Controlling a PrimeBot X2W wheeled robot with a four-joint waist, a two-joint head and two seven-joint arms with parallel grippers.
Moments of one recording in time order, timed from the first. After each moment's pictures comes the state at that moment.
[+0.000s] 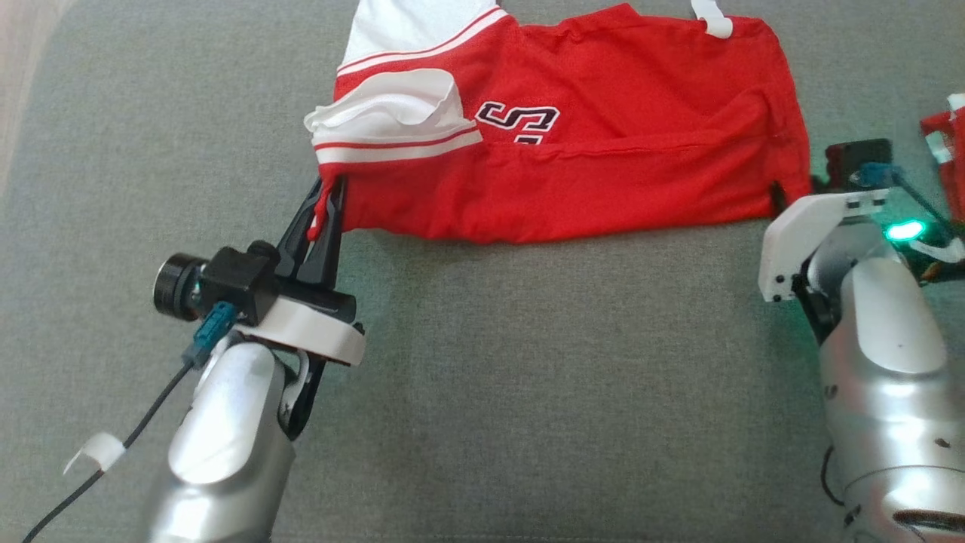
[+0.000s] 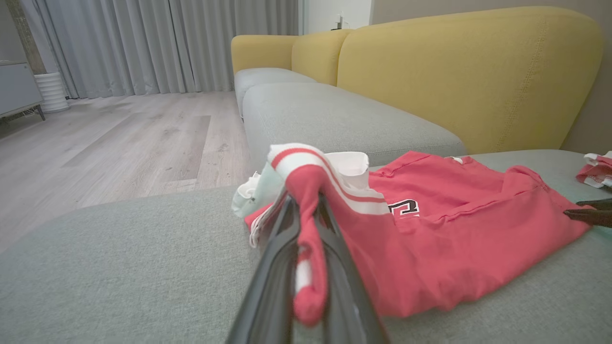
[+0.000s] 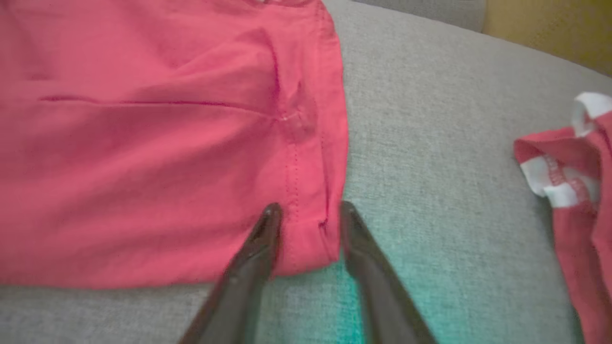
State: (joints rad) left arm -0.48 0.11 -0.29 0.48 -0.18 -0.11 -0.25; right arm -0.67 -0.06 -0.24 0.82 -0.32 0.13 0.23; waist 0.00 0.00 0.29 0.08
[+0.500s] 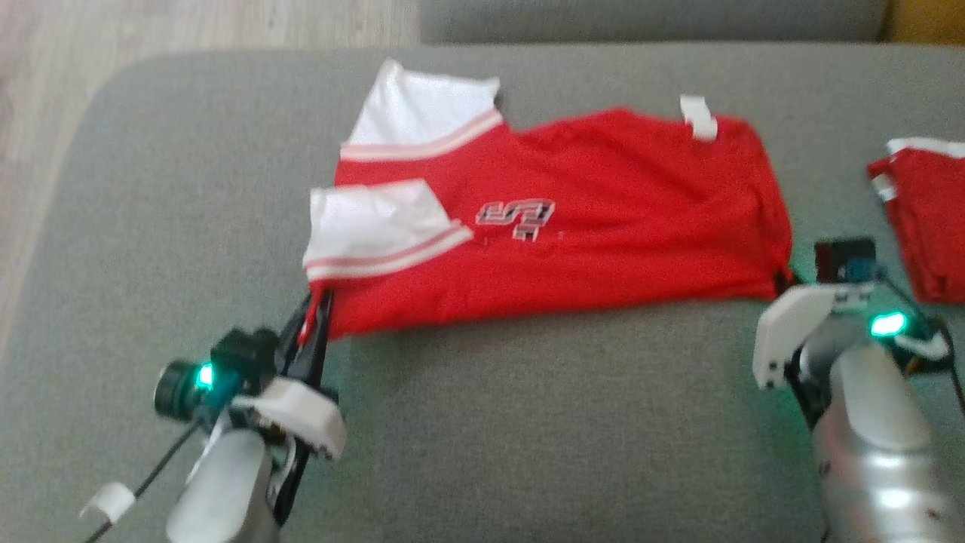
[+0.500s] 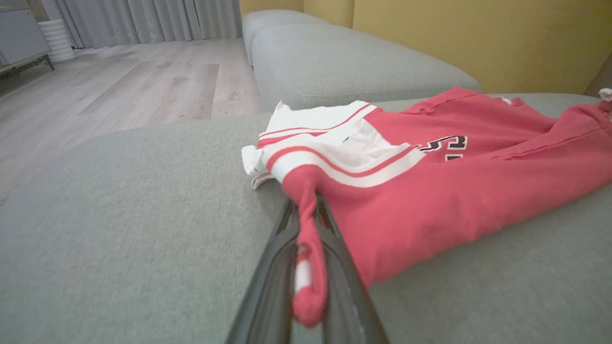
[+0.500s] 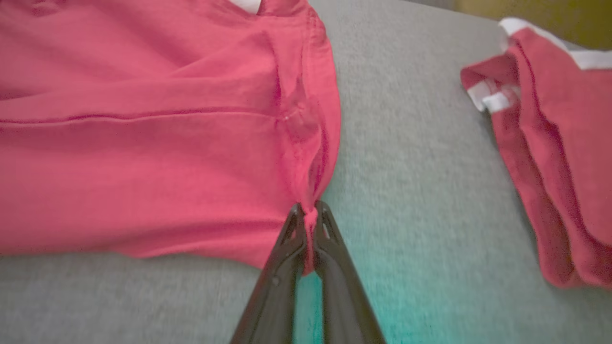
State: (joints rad) left arm -0.37 0.13 -0.29 0.65 -0.20 -0.11 -0.21; right arm -0.53 -0.05 -0.28 0.88 -0.31 0.13 0.13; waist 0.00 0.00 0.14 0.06
